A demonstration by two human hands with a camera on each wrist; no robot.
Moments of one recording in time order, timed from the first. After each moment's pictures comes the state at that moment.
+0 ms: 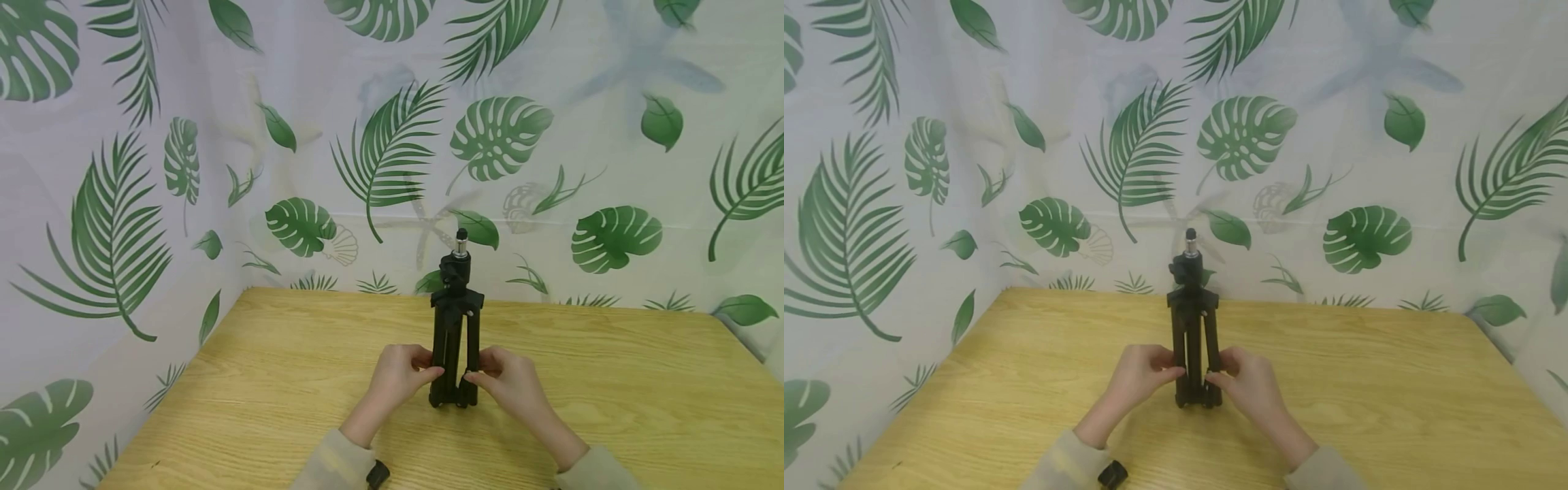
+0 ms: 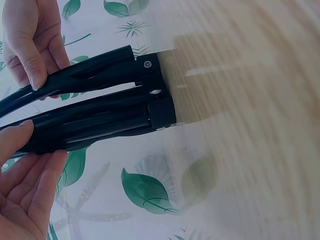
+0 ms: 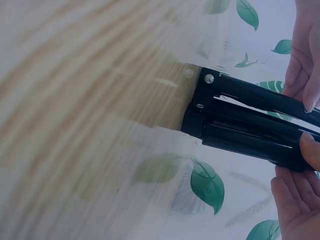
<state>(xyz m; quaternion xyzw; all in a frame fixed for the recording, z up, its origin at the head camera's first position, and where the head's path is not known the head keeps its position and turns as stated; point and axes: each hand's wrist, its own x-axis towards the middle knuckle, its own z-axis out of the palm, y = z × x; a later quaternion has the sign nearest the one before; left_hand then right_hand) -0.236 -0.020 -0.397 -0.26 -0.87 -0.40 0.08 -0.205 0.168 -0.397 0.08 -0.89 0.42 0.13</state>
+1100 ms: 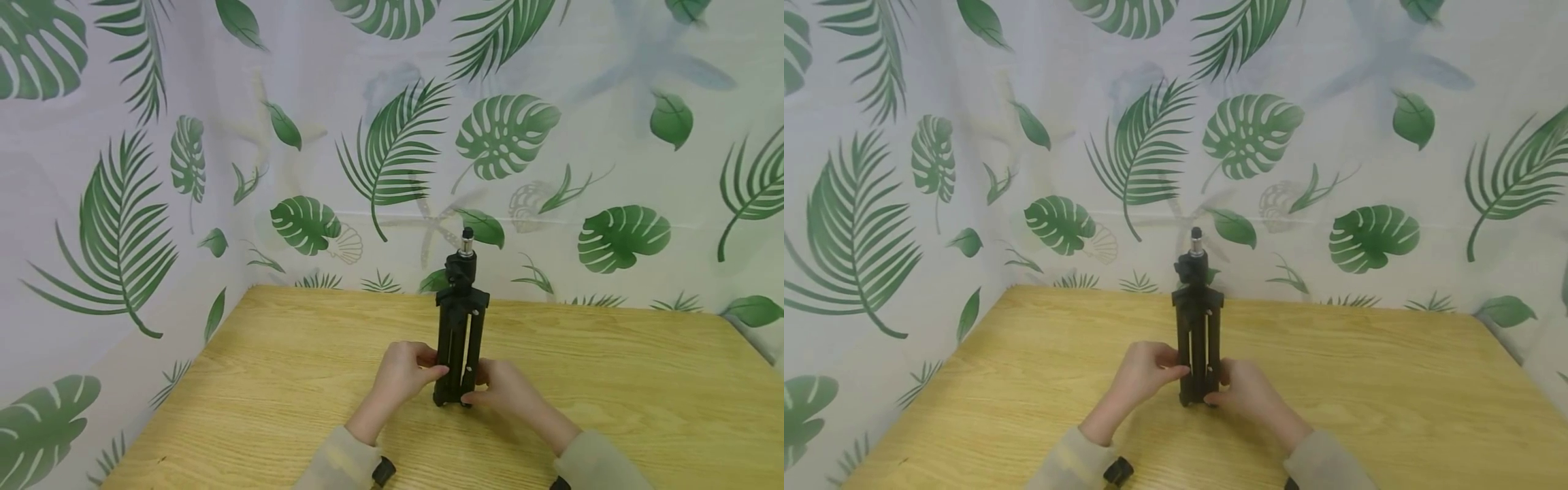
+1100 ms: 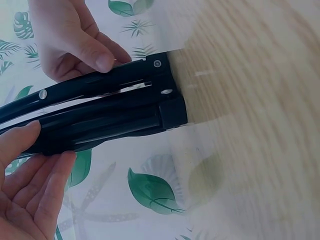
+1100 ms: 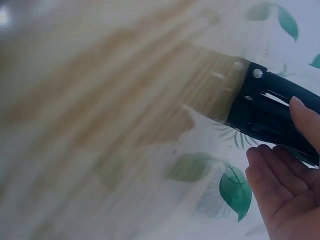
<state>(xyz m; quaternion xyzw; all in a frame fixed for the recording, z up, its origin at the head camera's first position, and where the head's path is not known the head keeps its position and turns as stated) -0.236 -0.020 -0.394 -0.24 -0.87 -0.42 0.05 -0.229 0.175 -0.420 0.19 -0.92 0.36 -0.02</state>
